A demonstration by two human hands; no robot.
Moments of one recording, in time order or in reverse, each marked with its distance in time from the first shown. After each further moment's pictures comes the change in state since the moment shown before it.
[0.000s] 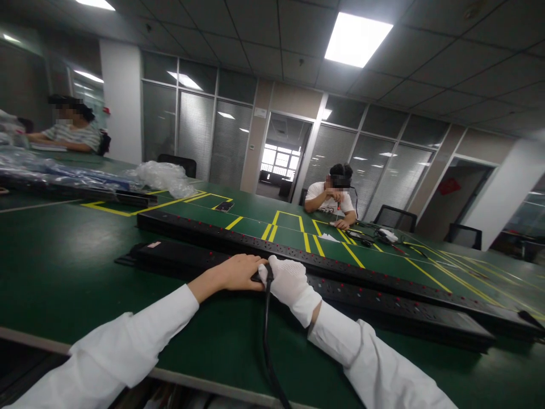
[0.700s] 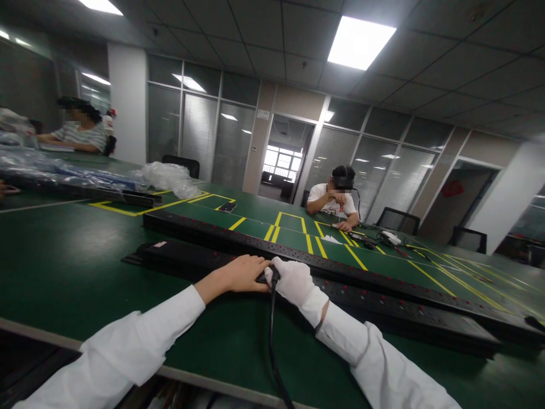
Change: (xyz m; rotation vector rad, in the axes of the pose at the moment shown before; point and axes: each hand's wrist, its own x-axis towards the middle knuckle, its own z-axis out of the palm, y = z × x) left_hand -0.003 0.003 0.000 0.041 0.022 0.012; right_hand 0.001 0.009 0.003 0.013 0.049 -0.102
